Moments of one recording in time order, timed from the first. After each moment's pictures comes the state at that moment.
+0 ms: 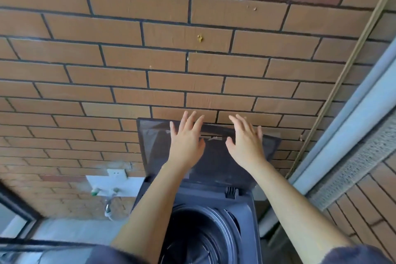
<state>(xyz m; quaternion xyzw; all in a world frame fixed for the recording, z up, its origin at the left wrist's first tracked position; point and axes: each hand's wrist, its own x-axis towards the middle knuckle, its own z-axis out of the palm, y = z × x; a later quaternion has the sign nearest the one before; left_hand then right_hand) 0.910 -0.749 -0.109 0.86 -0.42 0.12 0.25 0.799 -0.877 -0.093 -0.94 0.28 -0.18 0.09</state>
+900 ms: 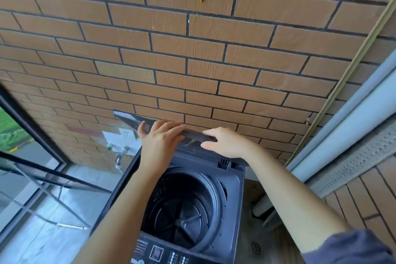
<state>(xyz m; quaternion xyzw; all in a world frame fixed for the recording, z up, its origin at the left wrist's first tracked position) 0.826 -0.696 -0.159 0.87 -0.34 0.26 0.27 0.741 -0.871 -0.089 -0.96 0.07 0.13 0.25</state>
